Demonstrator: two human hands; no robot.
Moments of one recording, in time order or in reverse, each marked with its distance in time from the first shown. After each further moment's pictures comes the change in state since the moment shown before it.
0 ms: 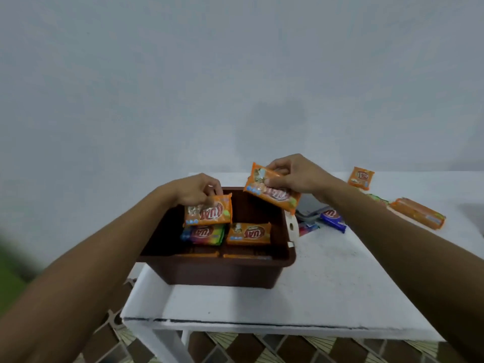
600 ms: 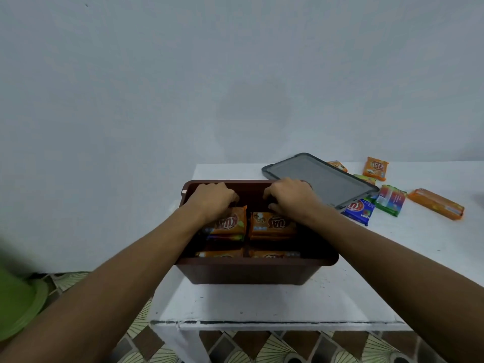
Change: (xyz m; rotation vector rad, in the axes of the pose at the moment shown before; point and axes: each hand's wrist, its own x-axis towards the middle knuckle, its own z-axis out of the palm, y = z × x) left_hand 0.008 -0.038 0.029 0.835 0.203 0.135; right_hand 0.033 0.017 0.097 -1.032 0.071 -0.232
